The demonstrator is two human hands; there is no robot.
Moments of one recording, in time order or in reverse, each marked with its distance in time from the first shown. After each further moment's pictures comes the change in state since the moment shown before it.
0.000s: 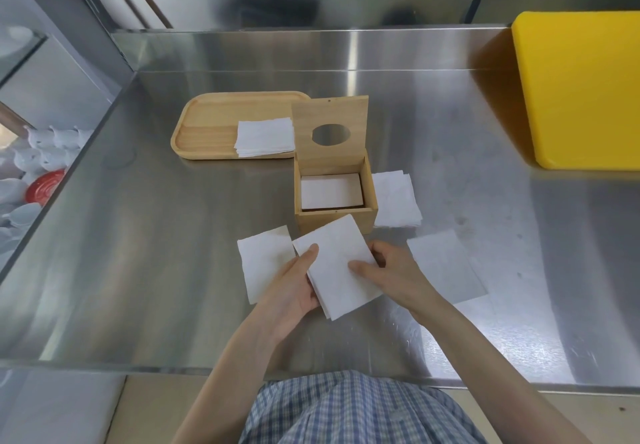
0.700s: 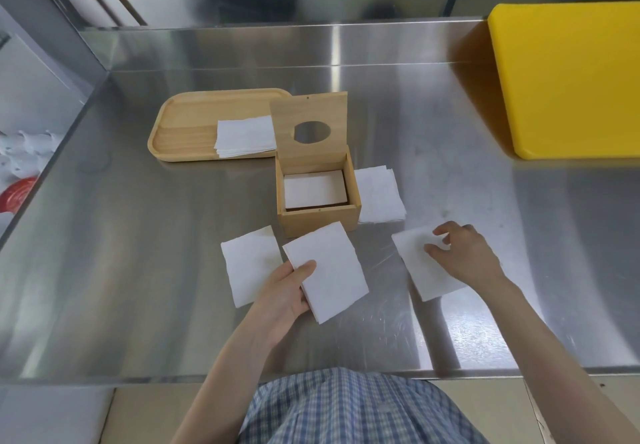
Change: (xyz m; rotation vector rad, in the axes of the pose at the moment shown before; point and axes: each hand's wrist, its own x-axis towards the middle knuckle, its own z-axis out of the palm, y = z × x) left_hand 0.006 -0.009 0.002 0.114 0.067 -0.041; right_hand 0.014 0.055 -0.090 -0.588 0.390 0.231
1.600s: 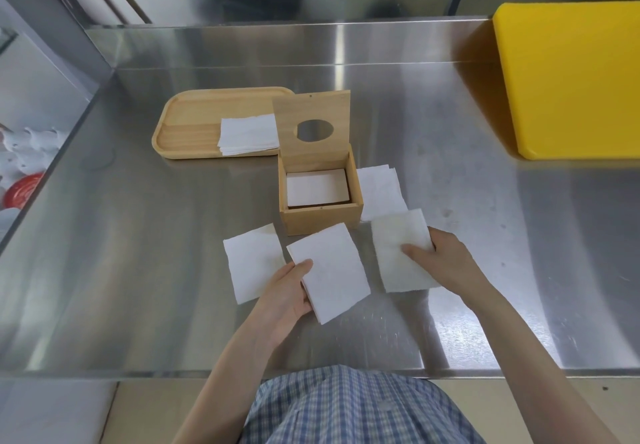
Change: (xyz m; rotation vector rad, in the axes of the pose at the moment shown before) left_hand 0.003 -0.005 -0.001 -0.027 0.043 -0.033; right_hand -0.031 -0.027 -0.003 0.430 -0.162 -0.112
